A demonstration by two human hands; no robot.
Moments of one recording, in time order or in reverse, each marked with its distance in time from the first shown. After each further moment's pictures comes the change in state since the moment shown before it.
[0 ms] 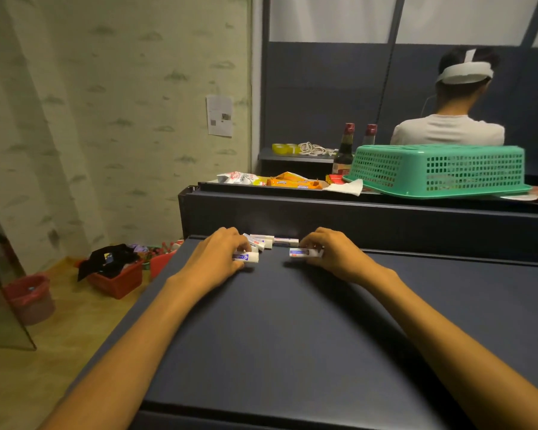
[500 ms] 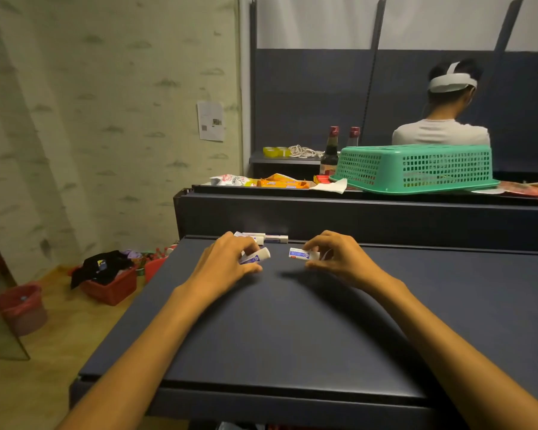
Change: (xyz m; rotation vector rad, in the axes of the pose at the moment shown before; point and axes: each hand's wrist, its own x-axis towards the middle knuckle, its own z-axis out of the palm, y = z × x) left_hand -0.031 0.038 -0.002 -0.214 0.075 0.020; right_hand -0.058 -0.010 -0.015 0.167 0.120 0.016
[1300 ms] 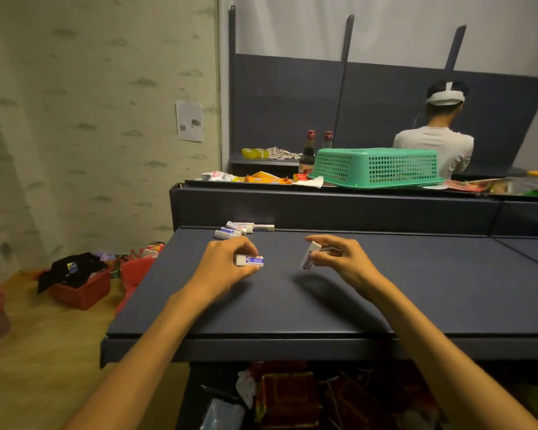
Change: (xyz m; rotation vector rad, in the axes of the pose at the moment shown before) left_hand -0.069 0.025 -0.017 -0.321 0.092 0.117; right_hand -0.089 -0.050 -0.009 0.605 0.153 0.229
